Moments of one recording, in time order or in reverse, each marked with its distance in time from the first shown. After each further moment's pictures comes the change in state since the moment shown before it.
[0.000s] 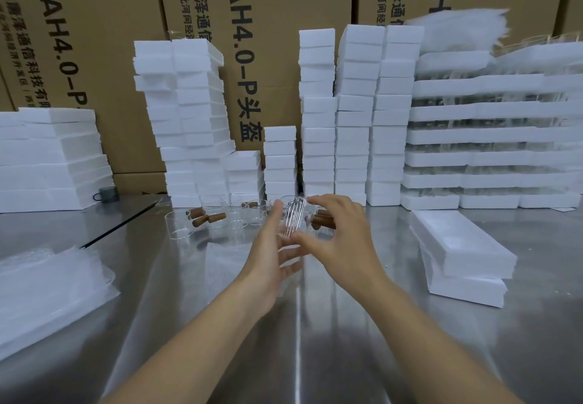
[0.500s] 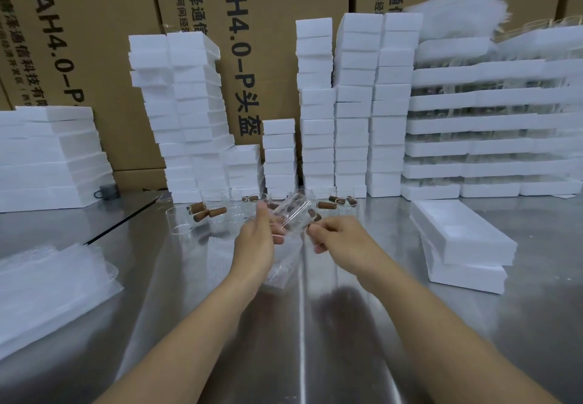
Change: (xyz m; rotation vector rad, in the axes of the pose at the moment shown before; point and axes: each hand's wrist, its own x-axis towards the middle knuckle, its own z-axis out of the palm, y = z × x) left_hand 0.026 -0.006 -0.025 0.454 0.218 0.326; right_hand 0.001 -0.004 -0.009 0.179 -0.321 0.529
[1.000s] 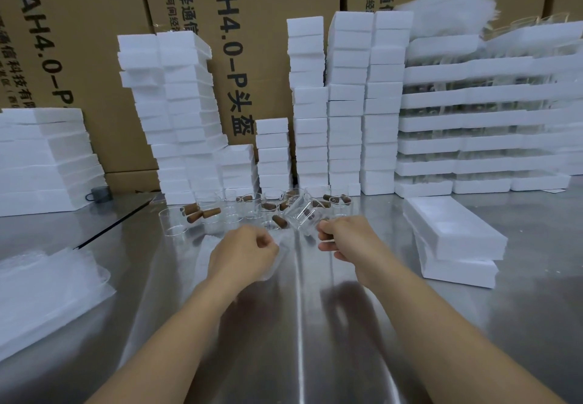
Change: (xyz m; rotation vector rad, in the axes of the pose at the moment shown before) left_hand 0.006 -0.006 -0.025 0.831 -0.138 0.161; right_hand 0.001 -0.001 -0.008 0.244 0.121 0.230
